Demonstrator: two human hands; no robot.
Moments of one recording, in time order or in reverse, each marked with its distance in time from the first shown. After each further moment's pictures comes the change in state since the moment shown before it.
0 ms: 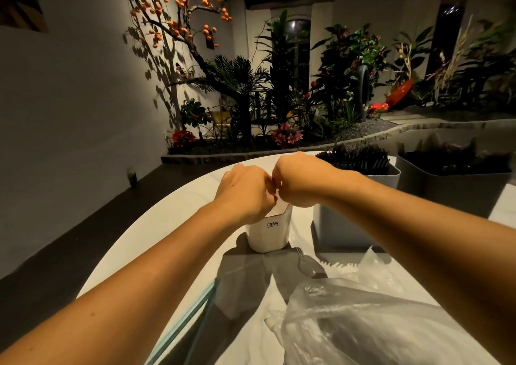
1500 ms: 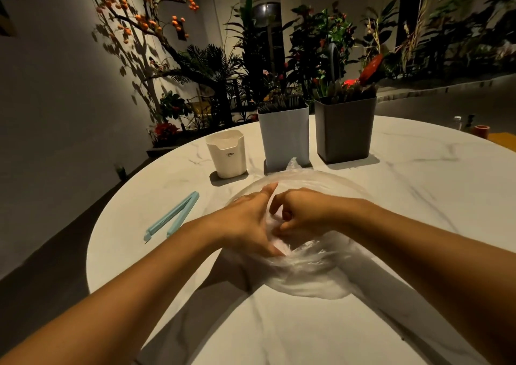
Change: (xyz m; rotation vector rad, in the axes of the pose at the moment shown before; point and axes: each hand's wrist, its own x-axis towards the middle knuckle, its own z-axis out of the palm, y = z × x) left_hand -0.219 0.089 0.018 -0.005 -0.552 0.196; right_hand -0.241 0.022 0.064 0.306 -0.305 0.017
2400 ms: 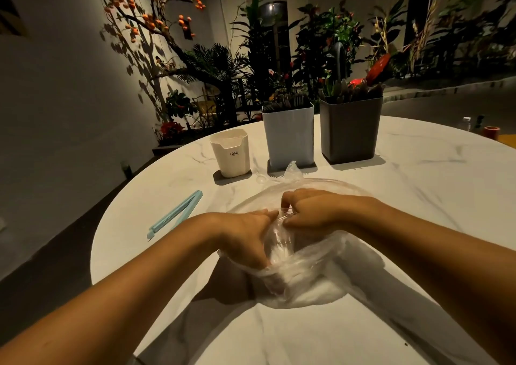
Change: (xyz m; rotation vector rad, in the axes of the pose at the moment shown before) left_hand -0.010 0.008 -0.005 0.121 -0.275 -0.058; right_hand -0.002 -0.003 -0.006 -0.123 -0.027 0.066
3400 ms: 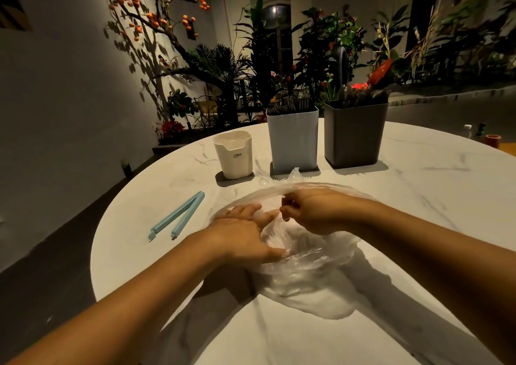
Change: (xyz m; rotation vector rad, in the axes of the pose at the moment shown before) left_hand 0.001 -0.010 0.016 0.099 0.196 -0.110; right_hand -0.011 -0.012 -0.009 0.139 0.074 -0.023
